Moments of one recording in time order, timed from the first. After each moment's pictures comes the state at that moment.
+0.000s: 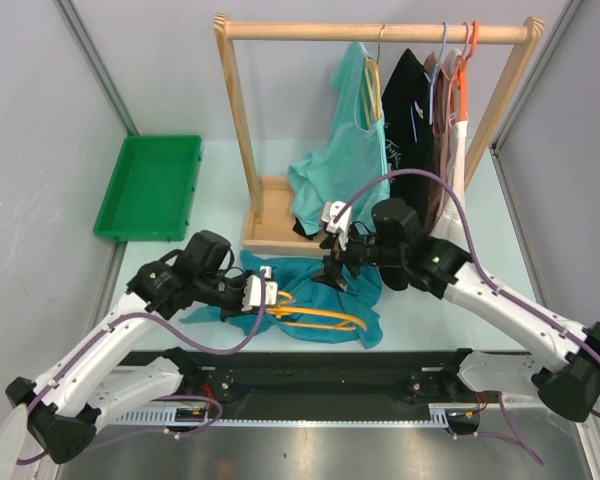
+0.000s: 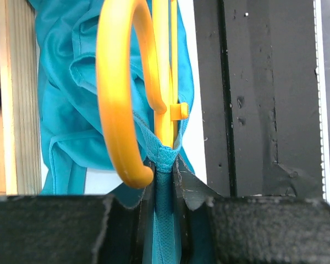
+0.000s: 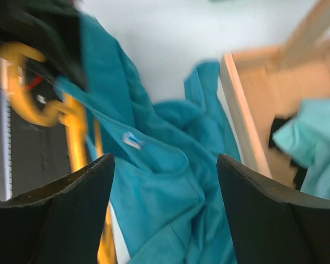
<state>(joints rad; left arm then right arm) -0.64 0.90 0.93 -0.99 0.64 0.85 0.83 1.13 1.09 -0.33 -0.47 -0.23</state>
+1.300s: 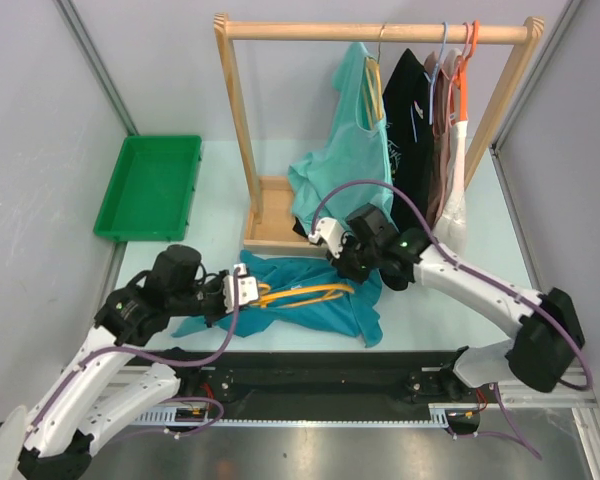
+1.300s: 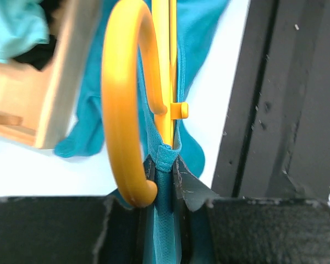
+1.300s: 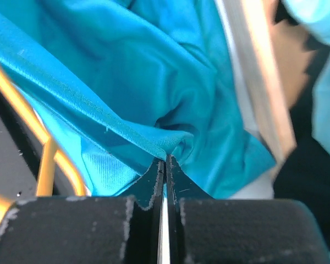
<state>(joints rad) -0.60 0.68 0.90 -0.99 0.47 0.66 0.77 1.39 1.09 -0.60 -0.22 -0.35</state>
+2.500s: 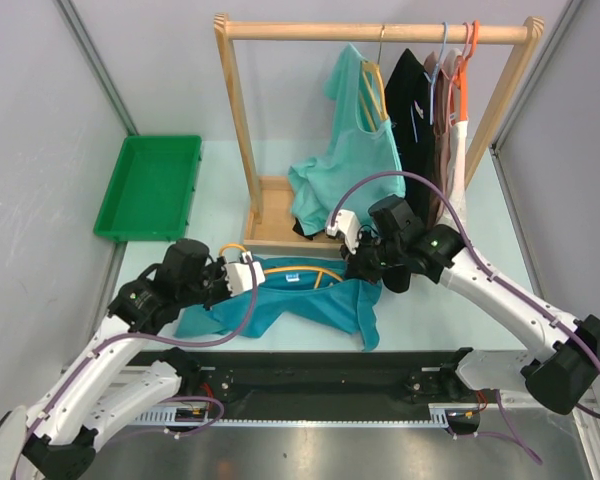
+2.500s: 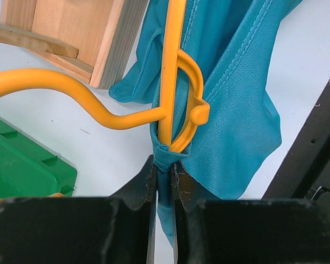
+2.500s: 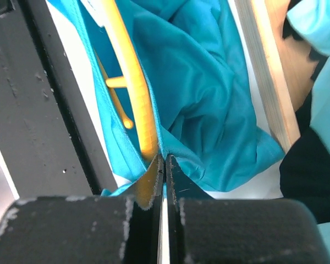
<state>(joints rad) -0.57 0.73 0.86 -0.91 0.14 0.72 0.71 1.23 1.15 -0.75 -0.38 -0.35</state>
